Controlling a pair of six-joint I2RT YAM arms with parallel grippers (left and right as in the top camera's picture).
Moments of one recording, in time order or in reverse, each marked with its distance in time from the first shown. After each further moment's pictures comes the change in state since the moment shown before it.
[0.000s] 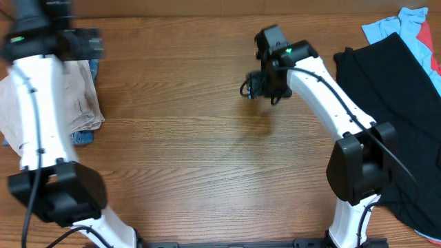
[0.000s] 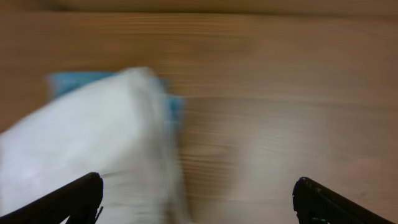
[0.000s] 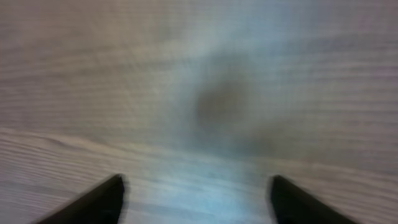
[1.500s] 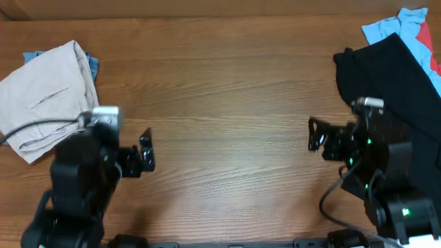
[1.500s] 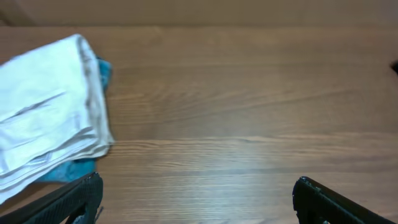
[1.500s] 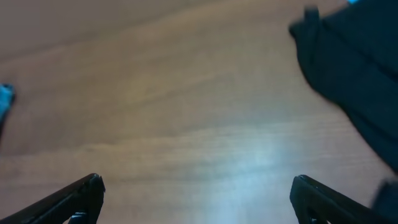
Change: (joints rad) left arm -0.327 -1.139 -0.828 0.024 -0.119 -0.261; right arm -0.219 -1.270 -0.941 0.293 0.014 -0.014
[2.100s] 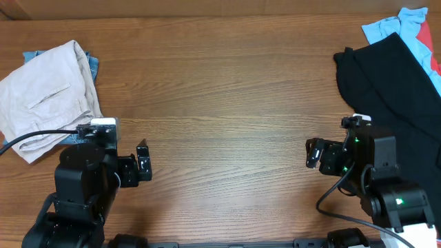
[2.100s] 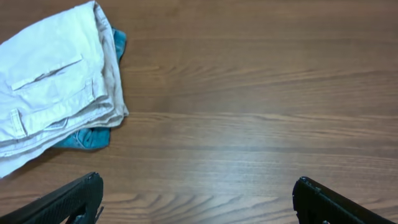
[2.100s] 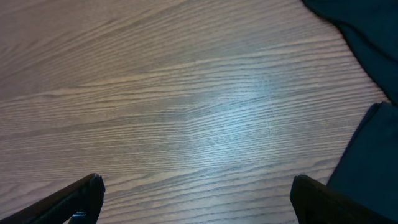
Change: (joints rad) left arm 0.000 -0.018 -0.019 -0.099 -0.048 -0.022; right arm 0.000 0.058 -0.014 -0.193 0.003 0.000
